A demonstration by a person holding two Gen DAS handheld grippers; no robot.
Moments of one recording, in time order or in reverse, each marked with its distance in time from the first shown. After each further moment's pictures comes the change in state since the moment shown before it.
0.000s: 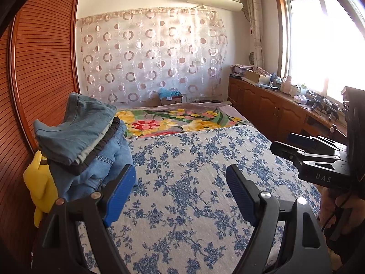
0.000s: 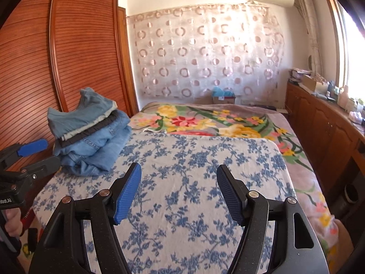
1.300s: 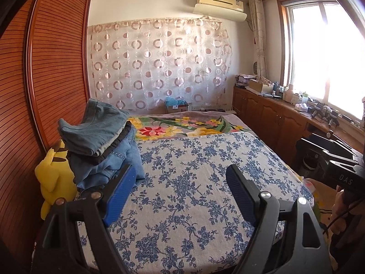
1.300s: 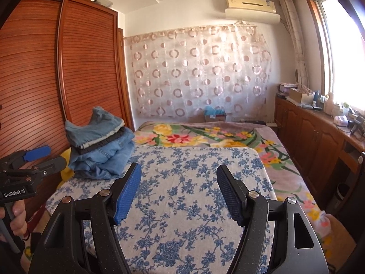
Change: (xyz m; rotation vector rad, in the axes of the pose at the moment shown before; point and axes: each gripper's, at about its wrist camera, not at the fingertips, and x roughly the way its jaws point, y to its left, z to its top) left arm -0.061 -0.007 -0.016 -0.022 -0.061 0.046; right arm -0.091 0.011 -0.018 0.017 -0.137 -0.042
